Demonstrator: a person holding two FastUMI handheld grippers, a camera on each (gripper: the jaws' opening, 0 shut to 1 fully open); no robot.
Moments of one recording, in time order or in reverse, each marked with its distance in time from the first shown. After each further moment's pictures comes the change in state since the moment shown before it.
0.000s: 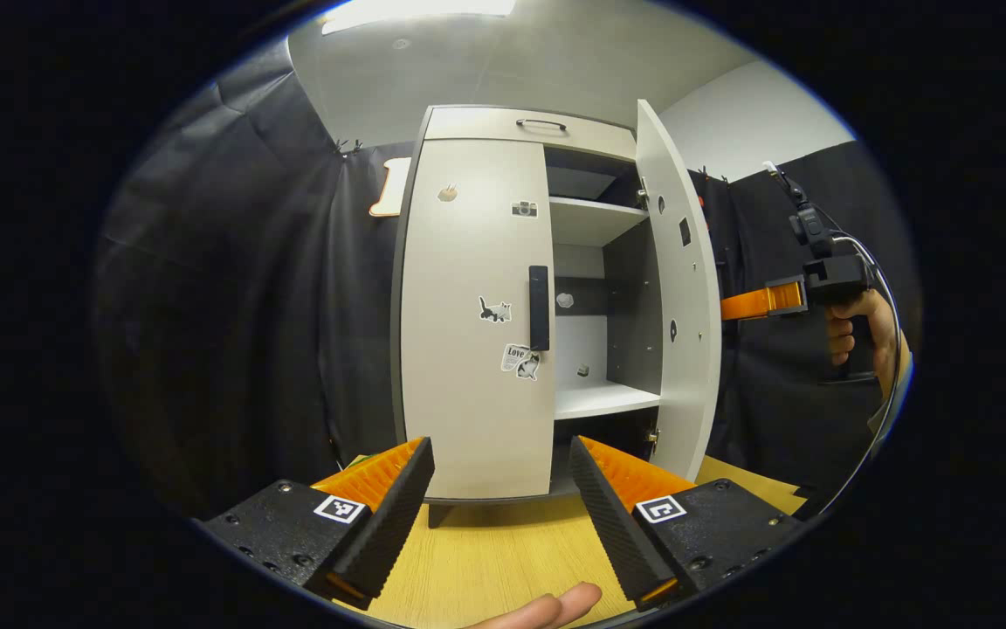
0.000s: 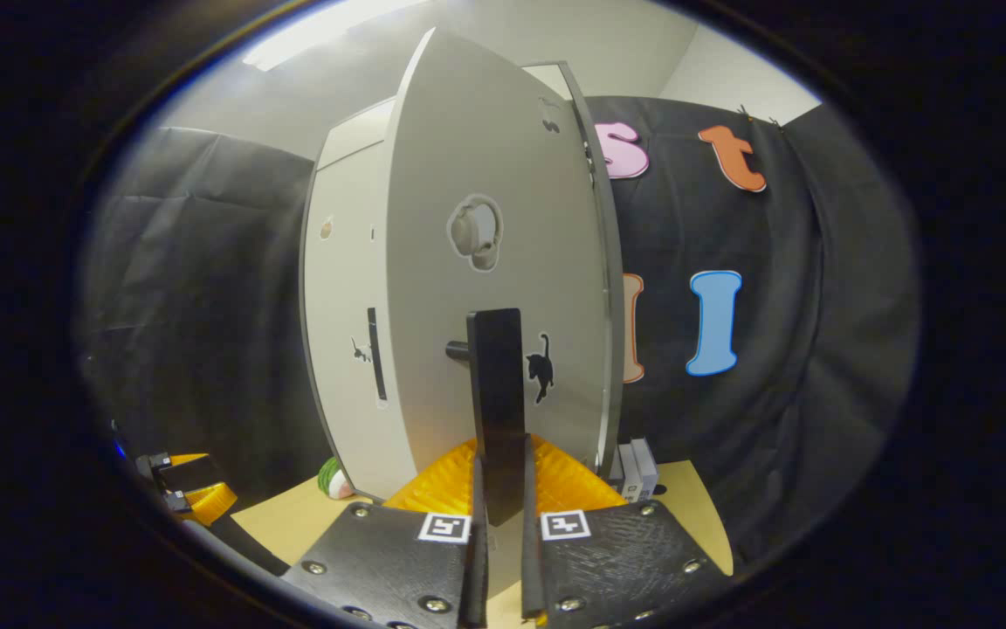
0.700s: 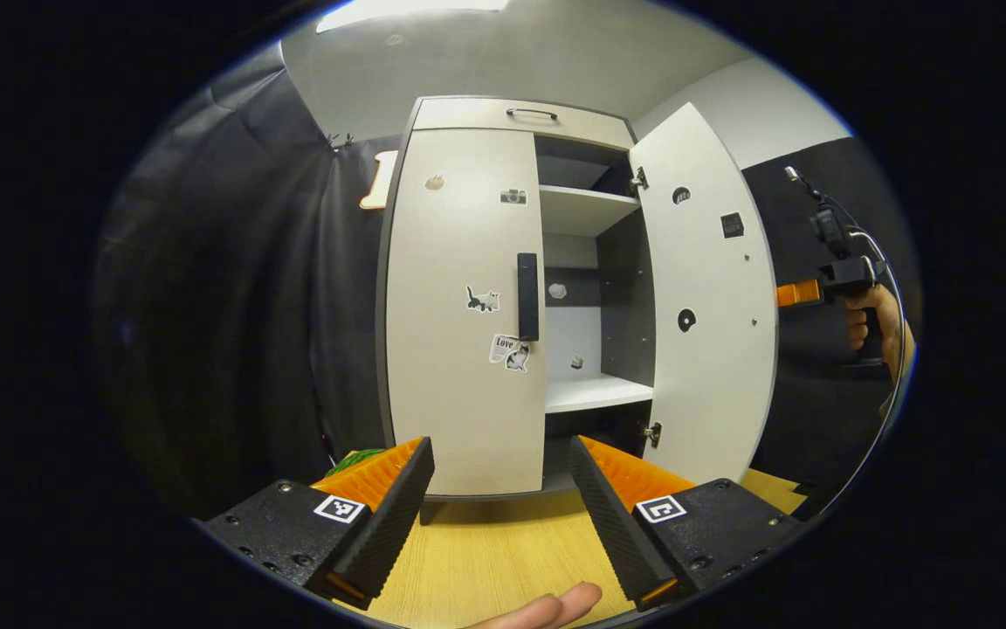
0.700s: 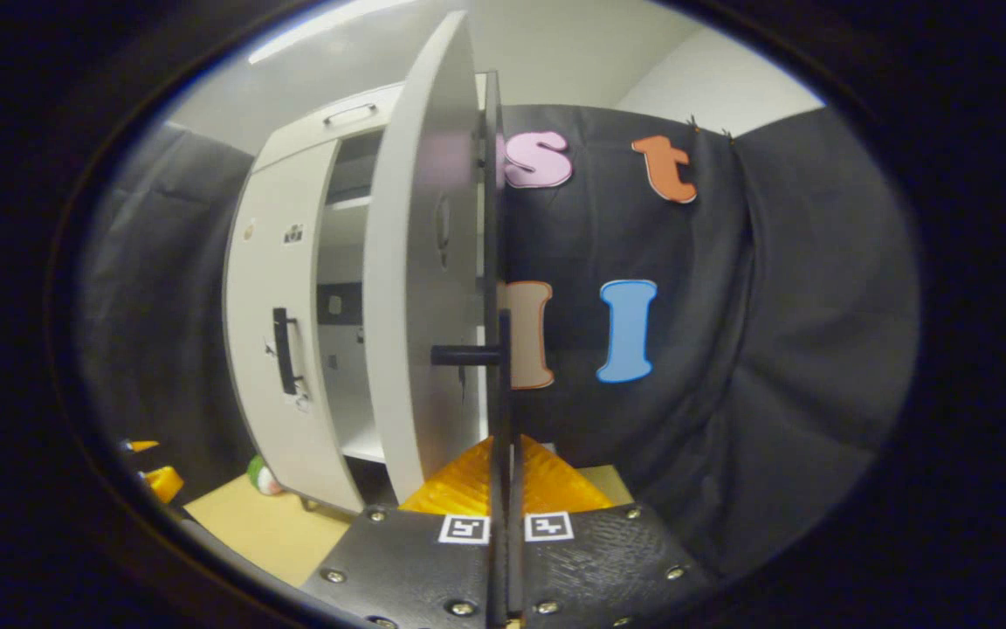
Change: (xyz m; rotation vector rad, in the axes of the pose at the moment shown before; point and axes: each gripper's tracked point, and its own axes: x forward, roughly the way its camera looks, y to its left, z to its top) left arm 0.014 -0.016 -0.009 0.004 0.025 -0.020; right arm -0.008 -0.061 0.004 0.054 -0.023 -0.104
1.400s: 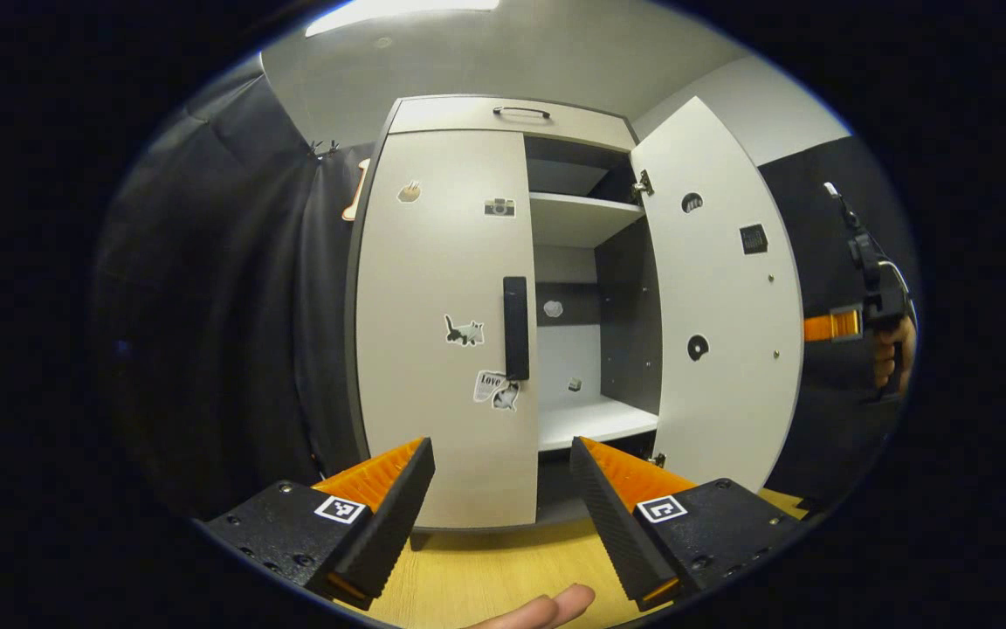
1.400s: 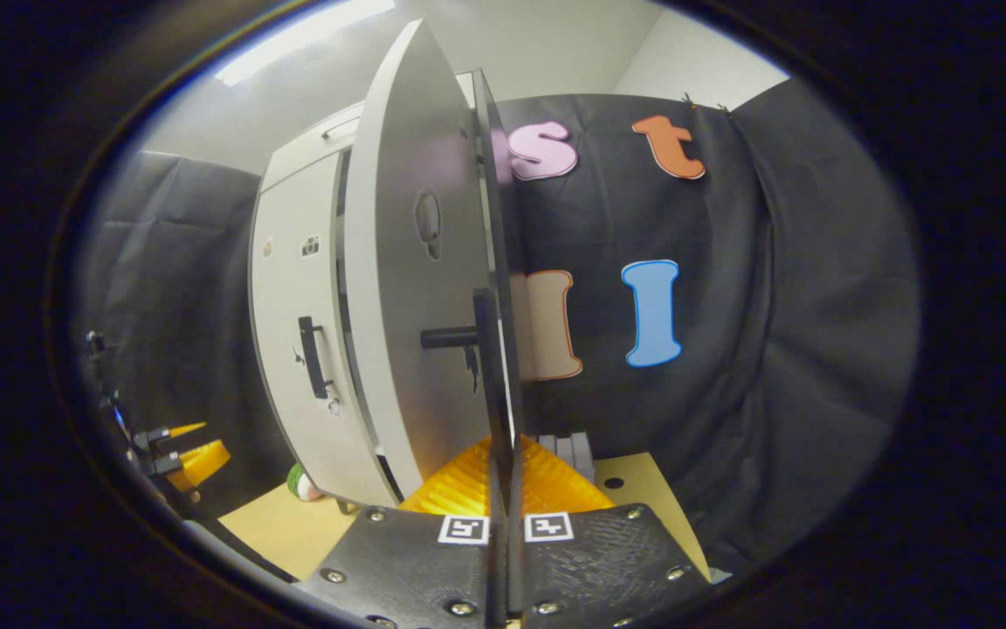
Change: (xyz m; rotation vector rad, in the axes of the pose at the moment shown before) left arm 0.077 -0.014 0.056 0.017 -0.041 -0.010; right arm -0.006 -0.008 -0.012 -0.005 0.011 0.017
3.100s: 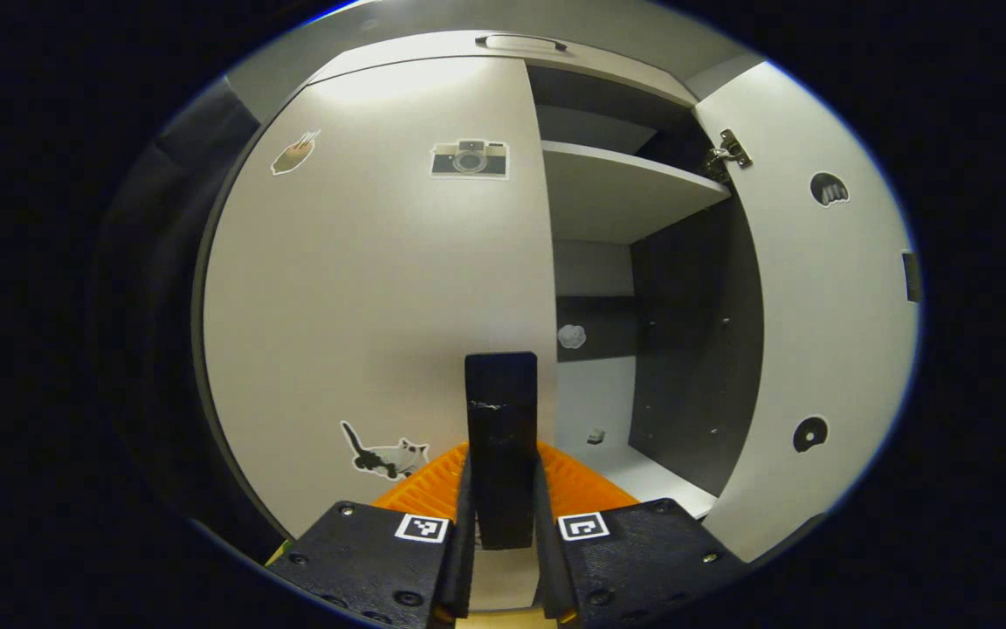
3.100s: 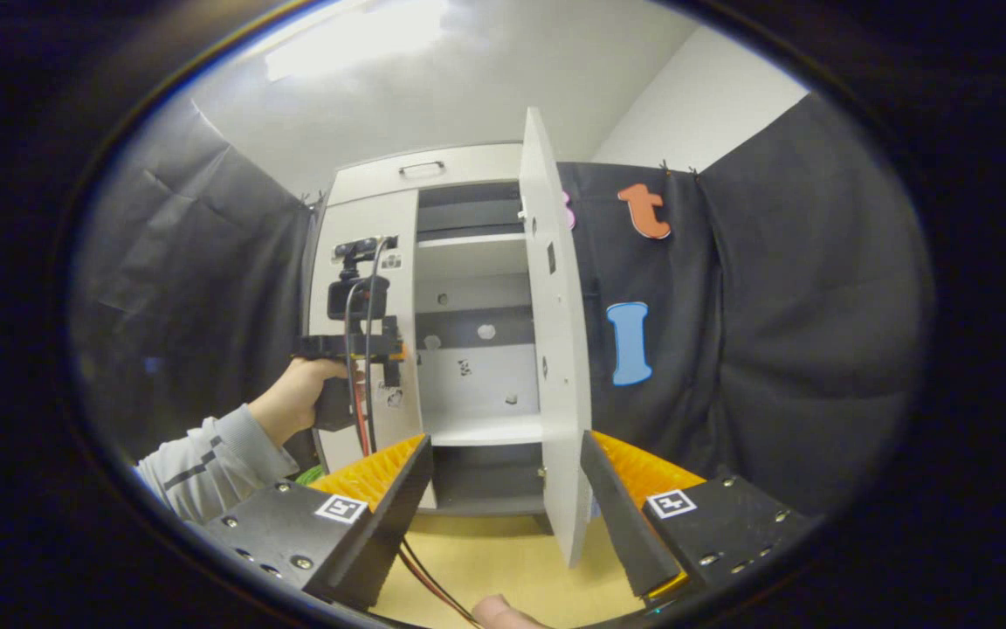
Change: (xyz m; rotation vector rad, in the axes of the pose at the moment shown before) left arm 0.209 -0.004 0.040 -0.001 0.060 0.030; right arm -0.141 0.136 -0.081 -0.016 -0.206 -0.134
